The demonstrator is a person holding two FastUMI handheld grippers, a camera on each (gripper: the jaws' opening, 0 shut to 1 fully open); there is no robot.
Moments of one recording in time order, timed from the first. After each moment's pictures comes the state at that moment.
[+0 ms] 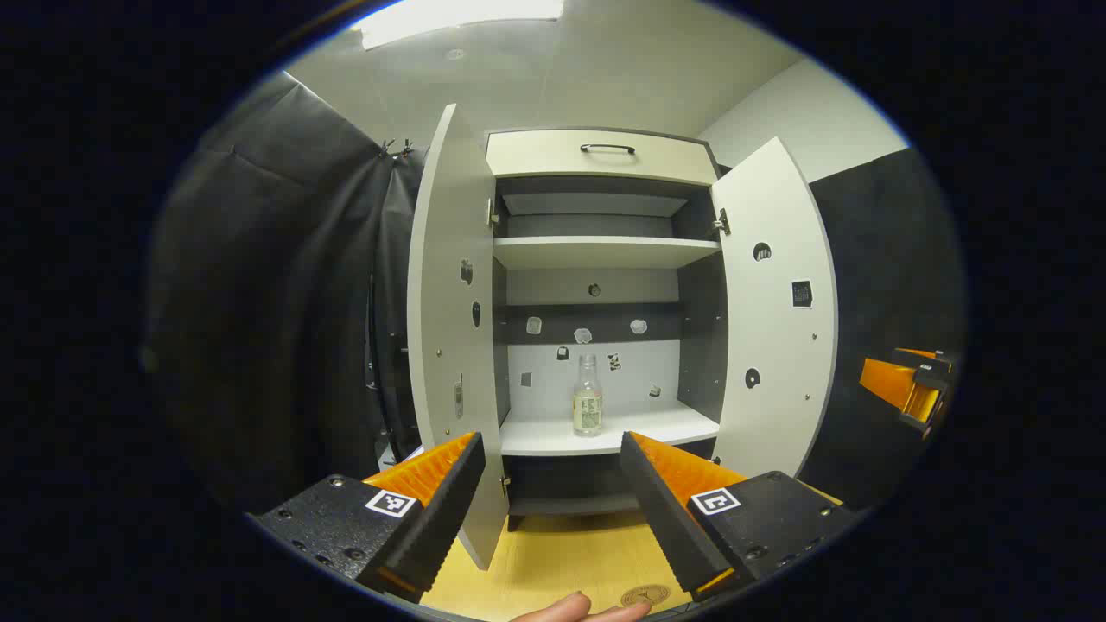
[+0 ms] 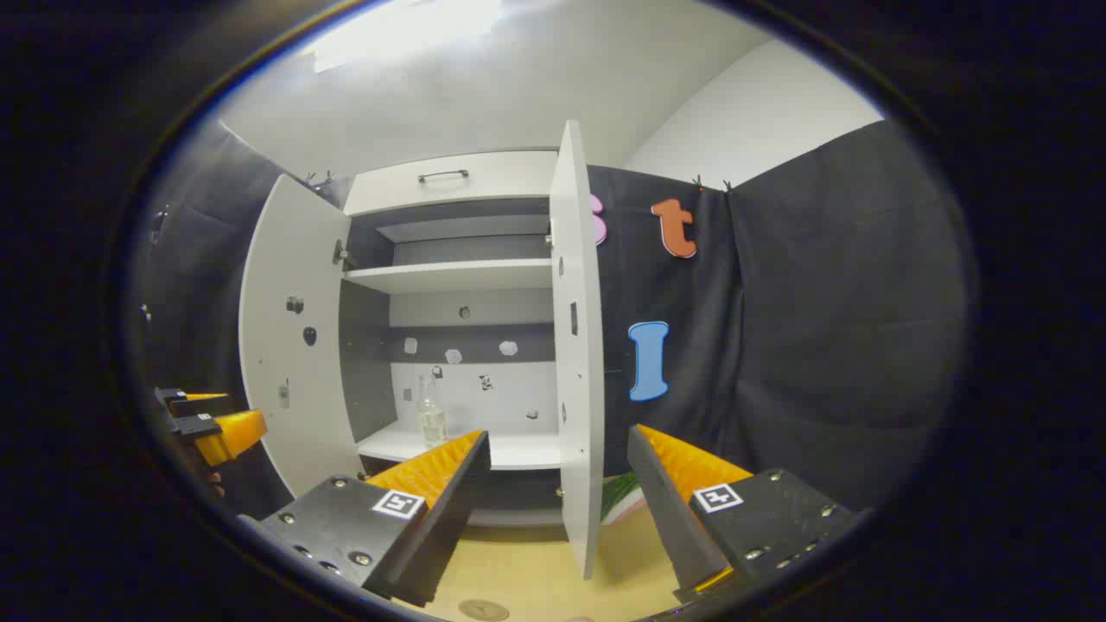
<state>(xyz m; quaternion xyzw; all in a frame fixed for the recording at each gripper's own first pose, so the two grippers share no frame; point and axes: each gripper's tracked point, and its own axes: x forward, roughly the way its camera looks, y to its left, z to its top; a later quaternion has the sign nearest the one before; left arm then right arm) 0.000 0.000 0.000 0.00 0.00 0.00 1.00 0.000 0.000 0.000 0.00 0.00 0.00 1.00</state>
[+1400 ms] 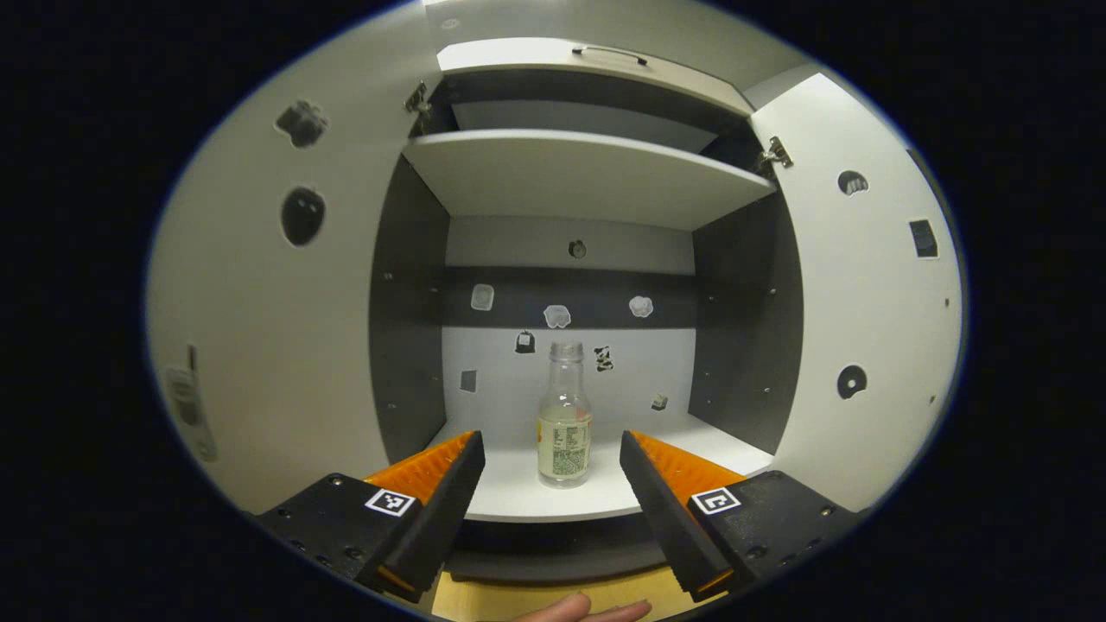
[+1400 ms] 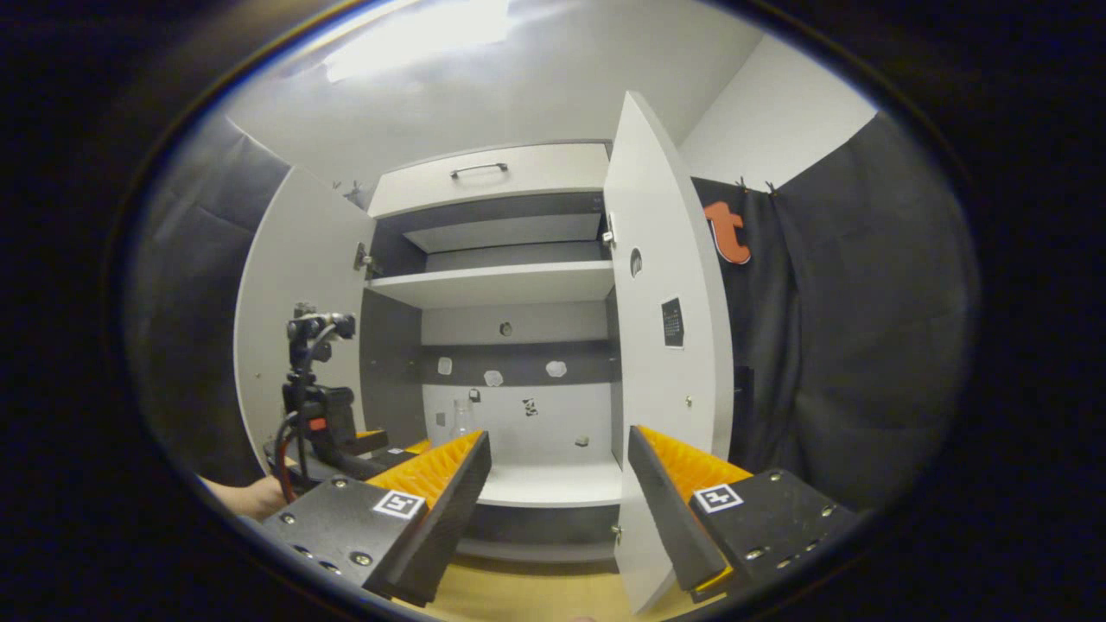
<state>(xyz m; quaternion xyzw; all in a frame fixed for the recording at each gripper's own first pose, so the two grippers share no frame) 0.282 -0.034 -0.077 -0.02 0.01 -0.06 1.00 0.100 0.078 -0.005 0.01 -0.03 0.06 1.00</state>
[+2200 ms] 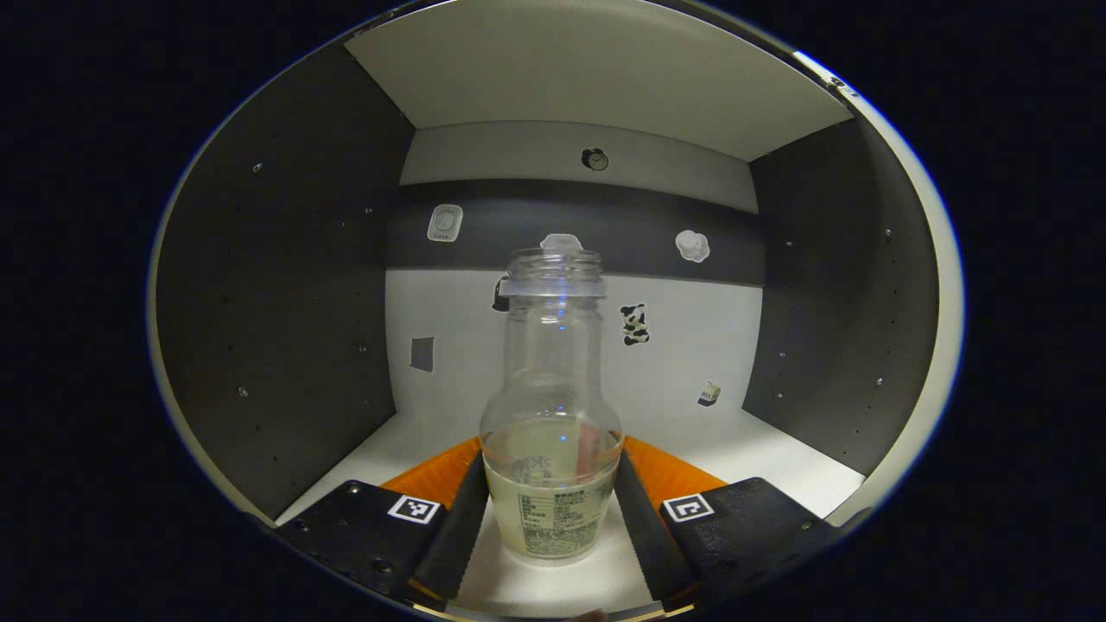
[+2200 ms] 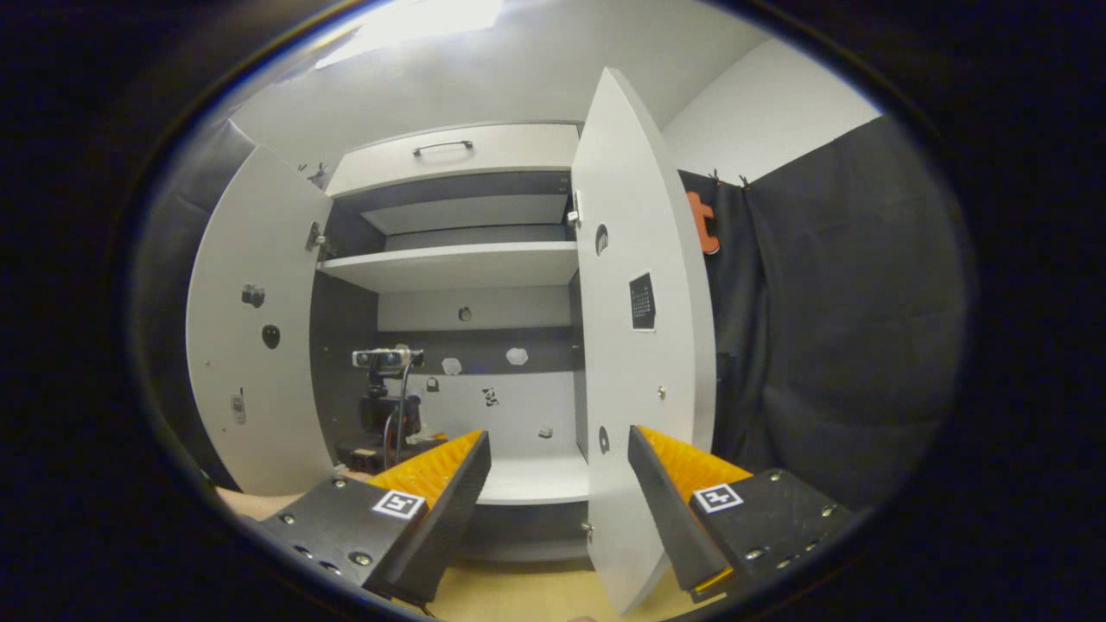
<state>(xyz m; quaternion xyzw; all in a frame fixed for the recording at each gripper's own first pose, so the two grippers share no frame) 0.430 -0.051 -0.122 -0.04 0.08 -0.04 1.00 0.112 0.051 -0.015 0.00 -0.01 0.00 1.00</state>
